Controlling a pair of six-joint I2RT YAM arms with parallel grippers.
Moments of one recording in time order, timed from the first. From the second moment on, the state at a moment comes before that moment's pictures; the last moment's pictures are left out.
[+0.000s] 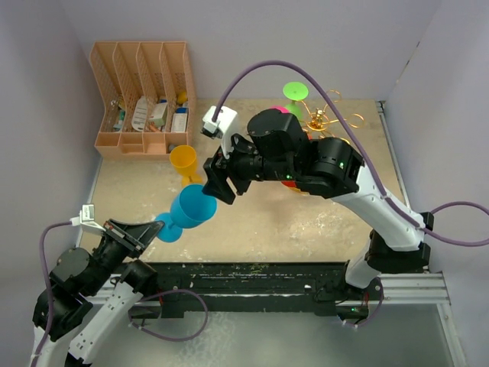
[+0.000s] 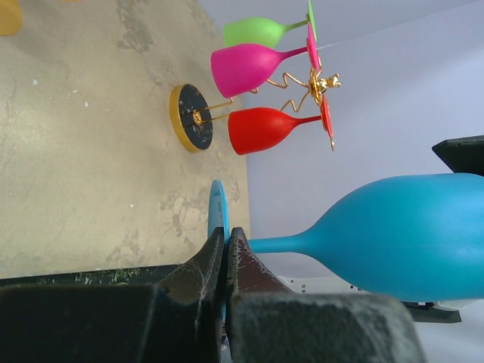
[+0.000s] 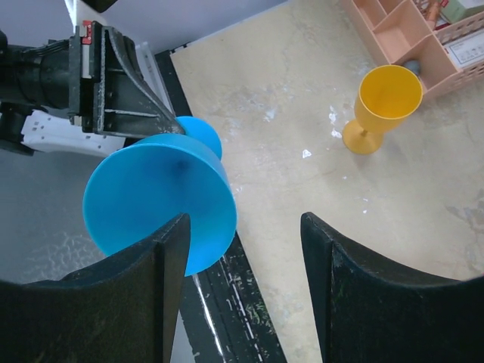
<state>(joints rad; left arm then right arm) -0.57 0.01 0.79 -0.91 -0.10 -1.22 1.17 1.62 2.25 -1.07 -0.03 0.10</state>
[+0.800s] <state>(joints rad) -0.57 0.04 0.80 -0.85 -0.12 -1.21 1.07 1.67 2.22 -1.06 -0.19 0.13</state>
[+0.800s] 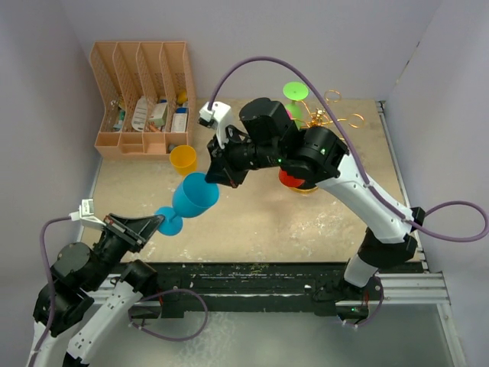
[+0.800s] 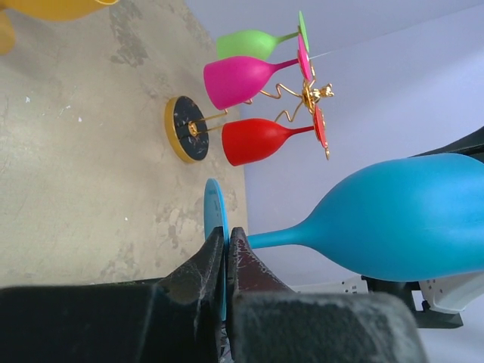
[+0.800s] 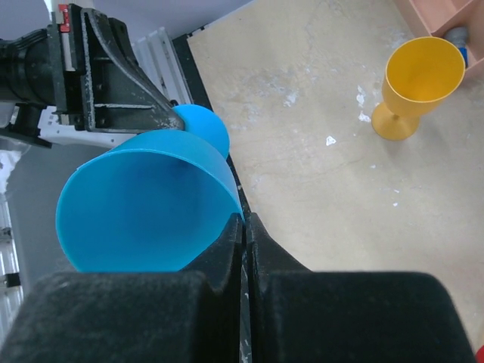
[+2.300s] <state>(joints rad) -0.57 0.38 1.20 -0.83 -0.17 -0.77 1.03 2.18 2.73 -1.00 -0.13 0.13</state>
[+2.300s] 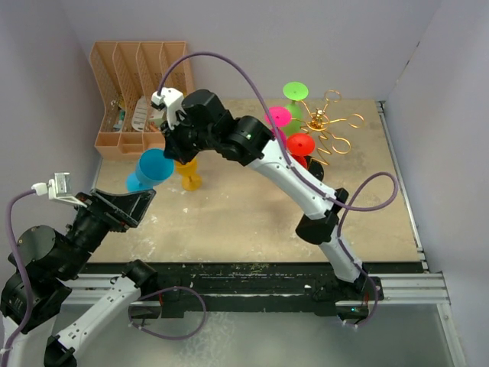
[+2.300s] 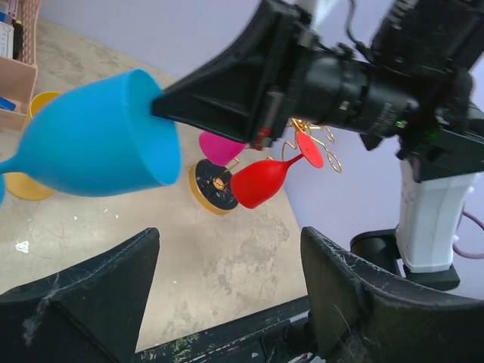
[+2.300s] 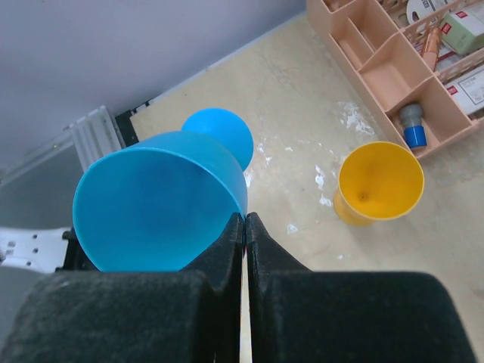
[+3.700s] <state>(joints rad) -0.57 0.39 1.19 -0.77 -0.10 -0.72 0.80 2.31 2.51 -1.08 0.19 0.22</state>
